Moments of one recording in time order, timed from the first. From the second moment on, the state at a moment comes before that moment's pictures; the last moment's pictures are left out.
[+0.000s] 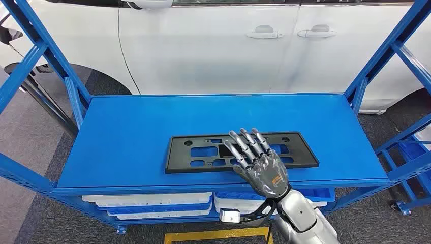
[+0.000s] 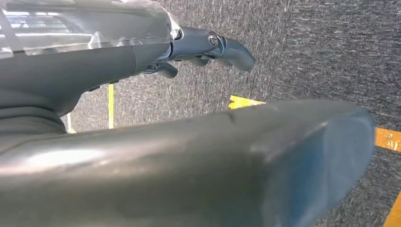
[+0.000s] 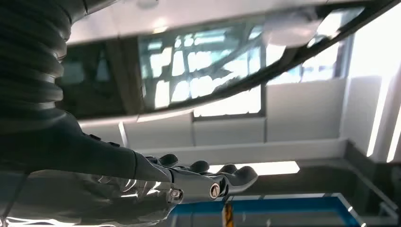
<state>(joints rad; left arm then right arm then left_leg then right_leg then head) -0.04 0.06 -0.37 -0.18 0.56 0.13 0.05 -0.18 -0.17 0.47 -1.46 1.44 -0.69 -0.32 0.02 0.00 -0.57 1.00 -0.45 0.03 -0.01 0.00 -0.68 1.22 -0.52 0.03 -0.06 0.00</state>
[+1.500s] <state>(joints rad) -0.05 0.06 -0.40 -0.18 0.57 0.14 0.01 -0.25 -0.18 0.55 -1.41 0.61 -0.58 -0.70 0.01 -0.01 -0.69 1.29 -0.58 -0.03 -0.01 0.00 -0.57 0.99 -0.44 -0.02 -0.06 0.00</state>
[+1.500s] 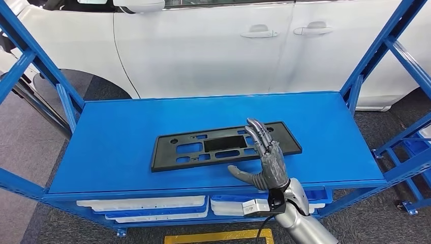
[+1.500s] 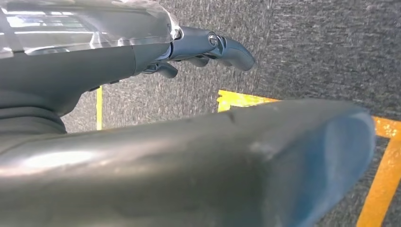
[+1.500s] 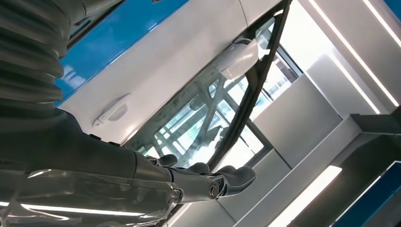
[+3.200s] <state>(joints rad) -0.06 0.06 -0.44 -0.18 0.56 0.13 0.01 -0.38 -0.09 0.81 -1.11 1.20 -0.68 -0.44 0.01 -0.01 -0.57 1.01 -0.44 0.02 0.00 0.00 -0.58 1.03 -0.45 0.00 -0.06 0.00</state>
